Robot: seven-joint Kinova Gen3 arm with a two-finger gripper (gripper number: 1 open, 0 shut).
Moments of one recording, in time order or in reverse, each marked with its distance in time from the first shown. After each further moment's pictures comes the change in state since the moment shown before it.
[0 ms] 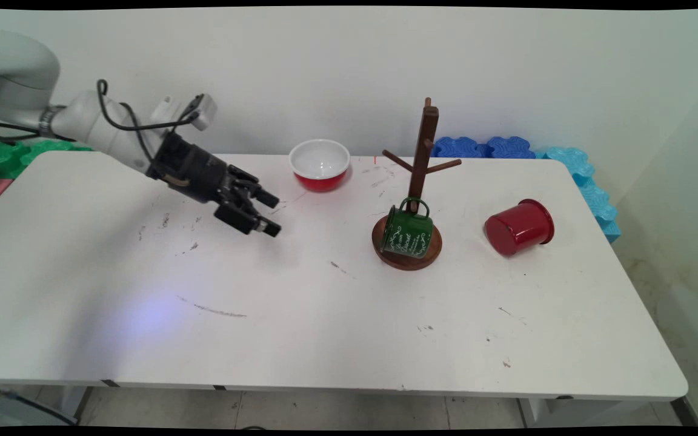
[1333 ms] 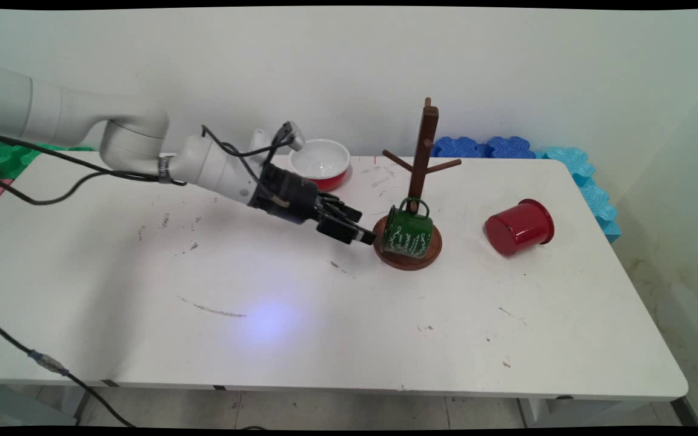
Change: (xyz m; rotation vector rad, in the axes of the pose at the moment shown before) arm 0.029 0.014 0.137 -0.042 0.158 -0.139
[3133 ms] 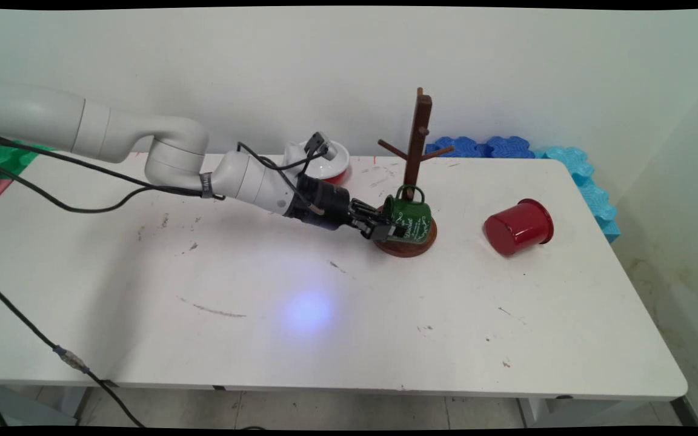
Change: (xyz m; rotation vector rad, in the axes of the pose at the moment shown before) arm -0.001 -0.001 0.055 0.000 0.029 -0.026
